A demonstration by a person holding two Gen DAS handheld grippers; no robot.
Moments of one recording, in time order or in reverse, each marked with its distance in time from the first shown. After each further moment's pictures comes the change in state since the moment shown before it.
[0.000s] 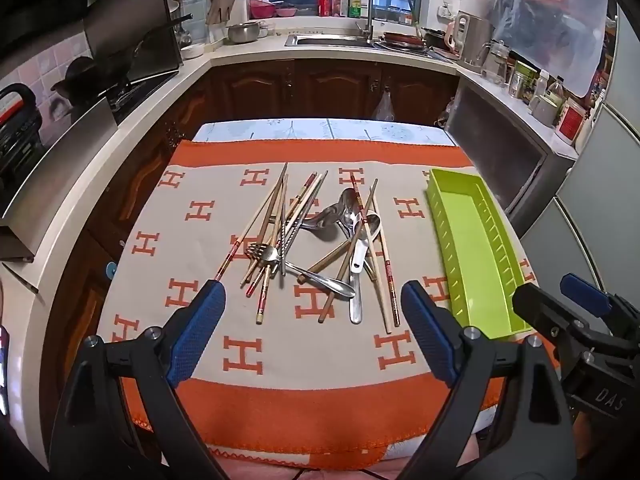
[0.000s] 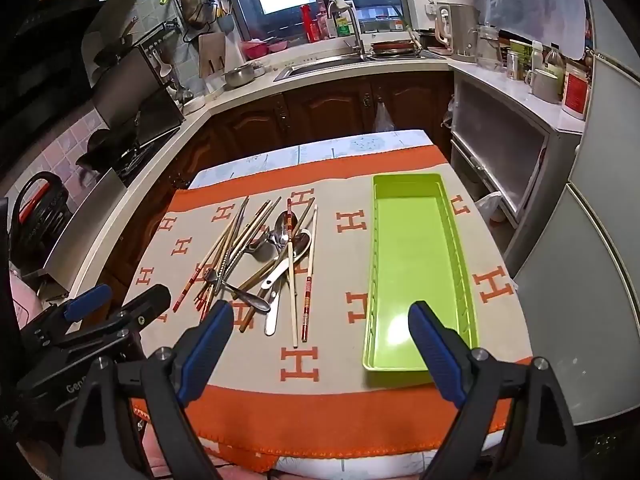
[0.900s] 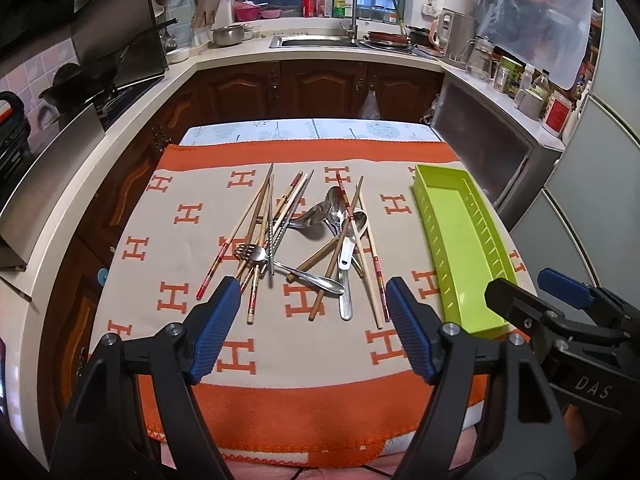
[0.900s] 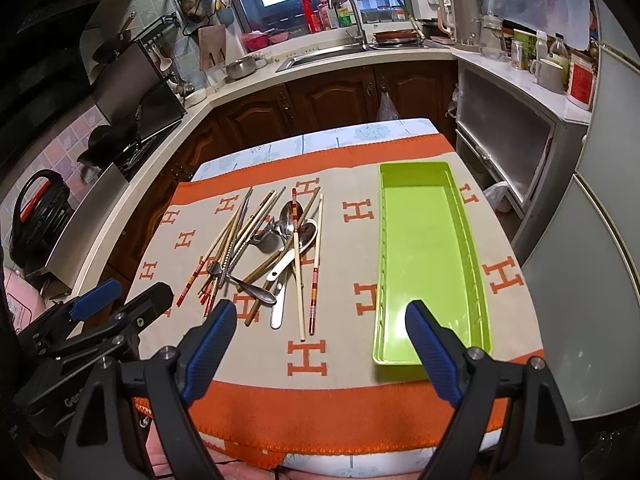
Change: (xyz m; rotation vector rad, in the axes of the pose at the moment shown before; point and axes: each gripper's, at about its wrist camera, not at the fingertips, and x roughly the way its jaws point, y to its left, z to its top) left arm -0.004 -0.005 -0.003 0.040 0.012 -0.043; right arm 0.008 0.004 -0.002 0.016 0.039 0.016
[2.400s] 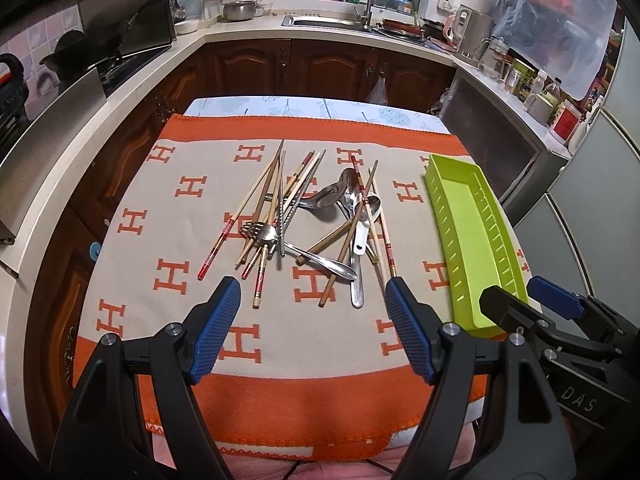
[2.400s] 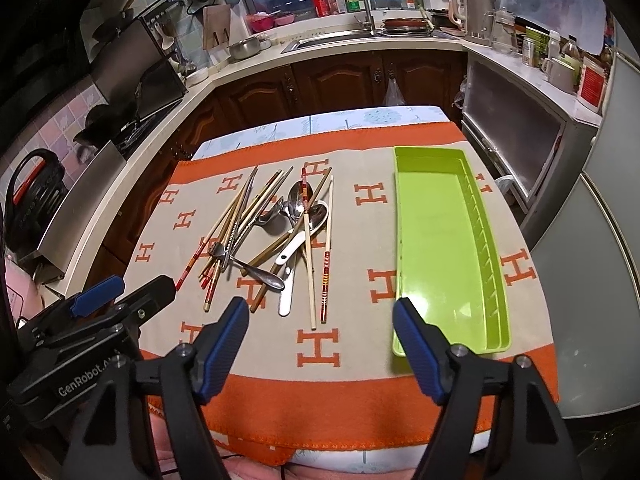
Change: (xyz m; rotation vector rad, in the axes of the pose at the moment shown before) left arm 0.022 0.025 -0.004 -0.071 0.068 -0.021; right arm 0.019 0.023 -0.004 -0.041 0.064 -0.021
